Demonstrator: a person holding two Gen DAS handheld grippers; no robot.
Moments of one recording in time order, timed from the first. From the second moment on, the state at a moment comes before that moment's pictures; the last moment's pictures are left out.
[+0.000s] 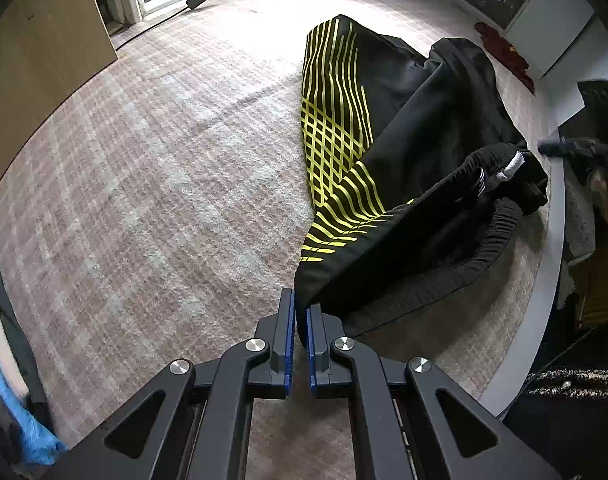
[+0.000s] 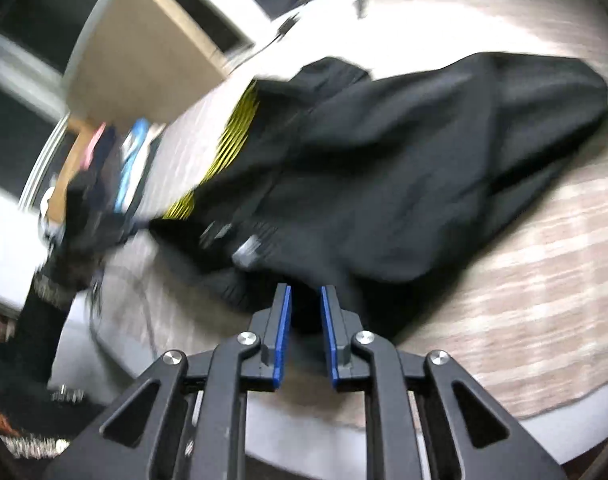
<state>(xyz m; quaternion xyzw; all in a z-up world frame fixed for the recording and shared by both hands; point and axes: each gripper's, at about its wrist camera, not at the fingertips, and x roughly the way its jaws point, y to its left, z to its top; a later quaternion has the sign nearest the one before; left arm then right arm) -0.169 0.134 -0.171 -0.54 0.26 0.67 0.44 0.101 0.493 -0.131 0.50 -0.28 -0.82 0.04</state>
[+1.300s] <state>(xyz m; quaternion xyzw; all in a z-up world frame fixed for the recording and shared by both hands) -0.143 0.145 -0.172 -0.55 0.28 0.65 0.44 0.114 0.486 -0.141 0.55 -0.21 -0.80 0.09</state>
